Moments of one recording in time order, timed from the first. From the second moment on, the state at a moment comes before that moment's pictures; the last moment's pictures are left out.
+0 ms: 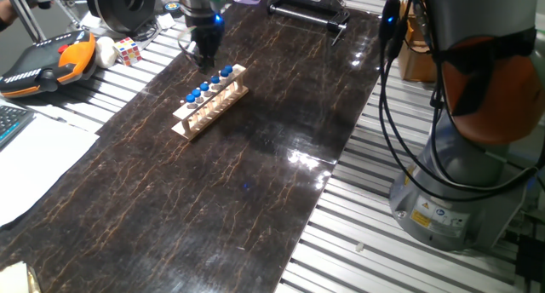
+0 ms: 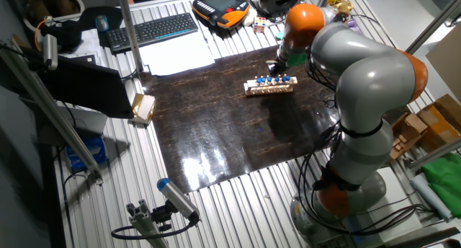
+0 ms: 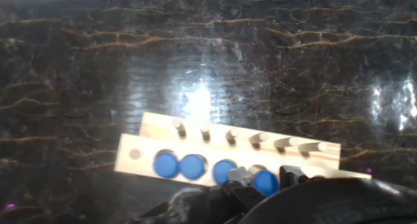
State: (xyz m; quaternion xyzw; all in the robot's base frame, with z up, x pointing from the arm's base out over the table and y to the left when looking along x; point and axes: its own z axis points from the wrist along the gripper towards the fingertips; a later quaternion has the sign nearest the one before) arm 0.588 -0.028 0.181 0.01 1.00 -0.01 0.06
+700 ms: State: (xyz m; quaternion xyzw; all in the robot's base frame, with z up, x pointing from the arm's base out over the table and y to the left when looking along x) arm 0.565 0.004 0.219 0.01 1.00 -0.03 0.03
